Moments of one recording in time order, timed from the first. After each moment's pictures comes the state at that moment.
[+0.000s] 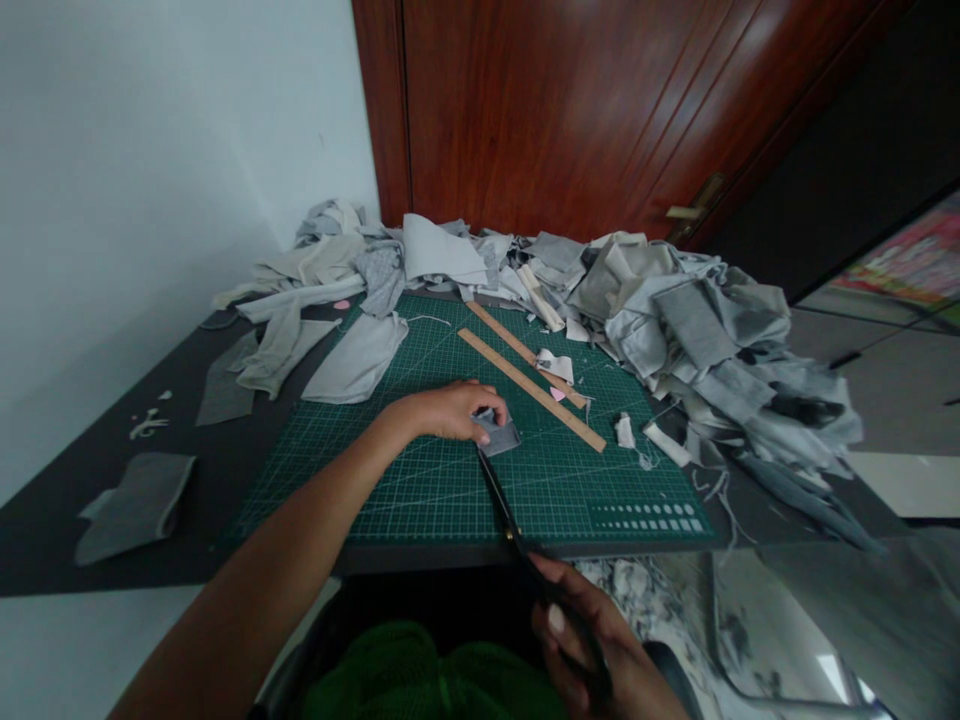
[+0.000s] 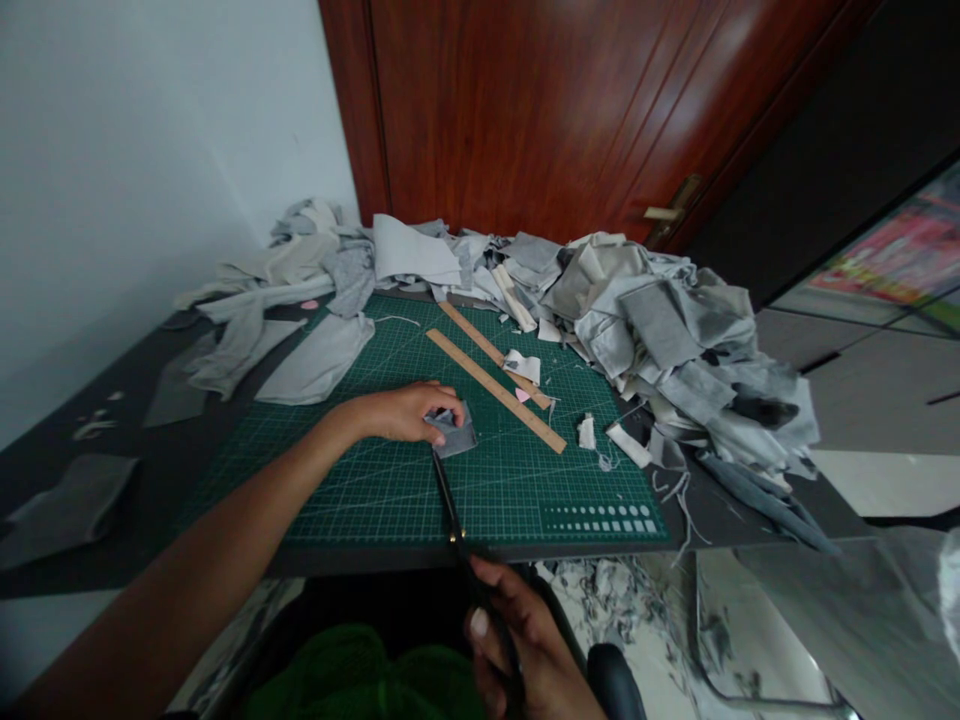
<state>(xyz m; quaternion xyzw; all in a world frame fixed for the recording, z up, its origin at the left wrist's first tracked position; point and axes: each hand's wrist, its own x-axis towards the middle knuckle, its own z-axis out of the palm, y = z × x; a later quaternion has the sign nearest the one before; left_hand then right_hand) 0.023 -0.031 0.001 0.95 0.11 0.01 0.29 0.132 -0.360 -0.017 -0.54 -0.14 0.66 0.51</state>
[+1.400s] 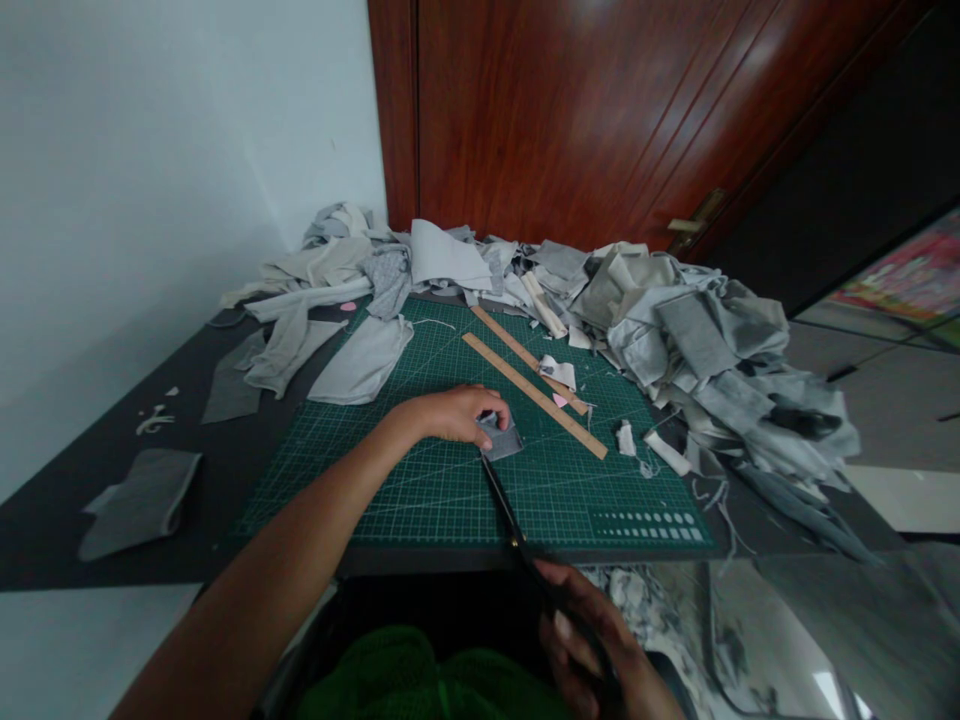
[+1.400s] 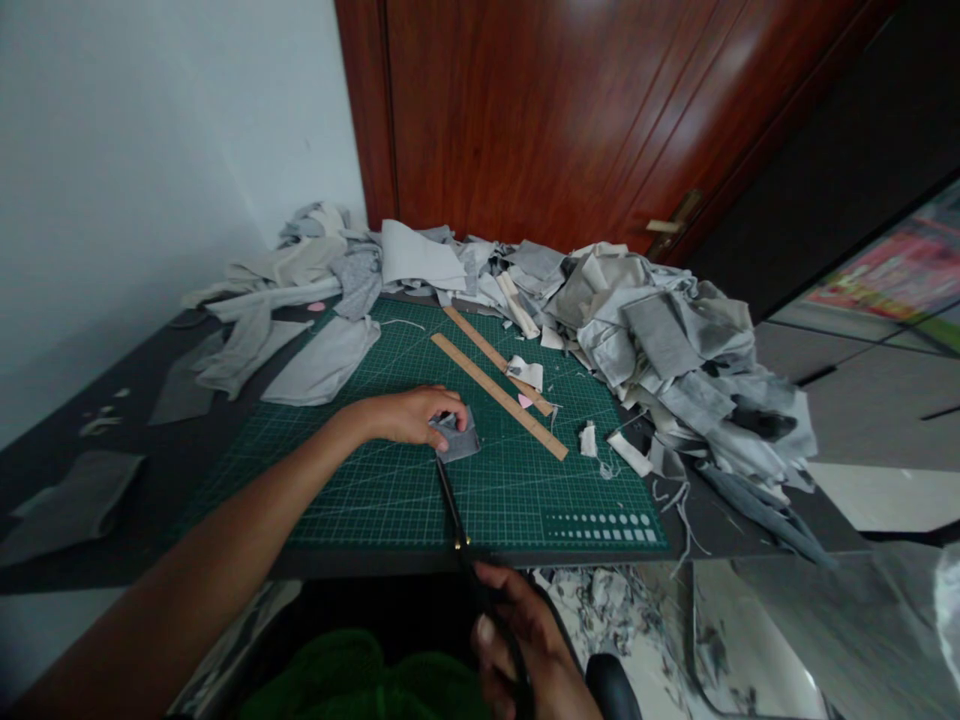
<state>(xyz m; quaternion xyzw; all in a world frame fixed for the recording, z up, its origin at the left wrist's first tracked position) 0.023 -0.034 0.010 0.95 0.12 -0.01 0.30 0.136 -0.361 -0.014 -0.56 -0.14 0.64 0.51</state>
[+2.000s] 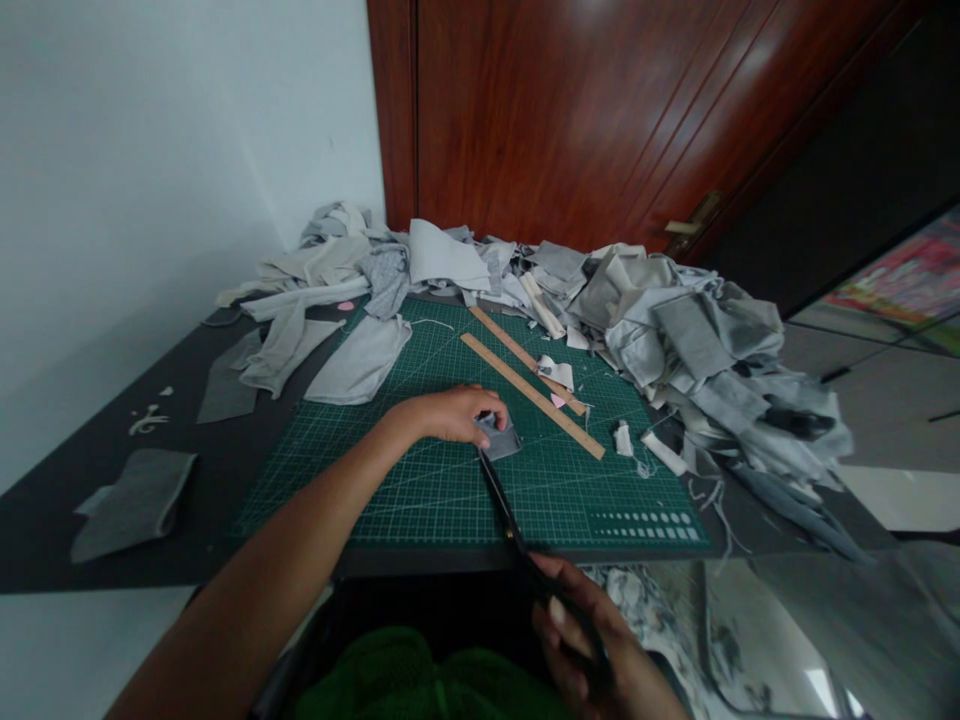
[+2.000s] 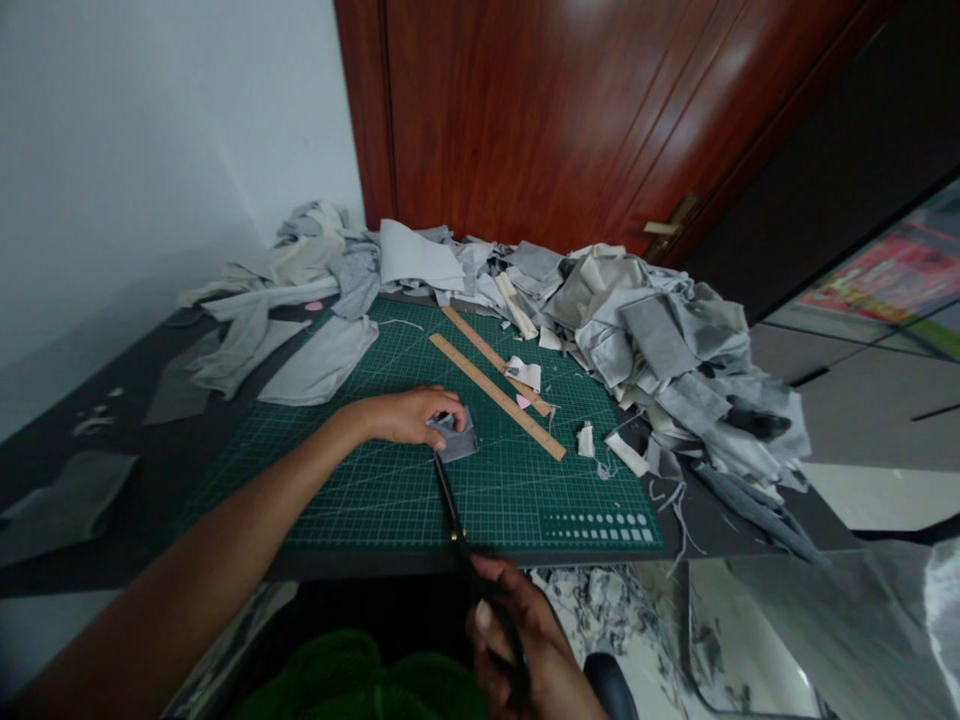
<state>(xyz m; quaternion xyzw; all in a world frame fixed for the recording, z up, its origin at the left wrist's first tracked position) 0.023 -0.032 0.004 0.95 0.11 0.01 0.30 0.140 -0.353 -0.013 -0.53 -0.11 0.68 0.49</state>
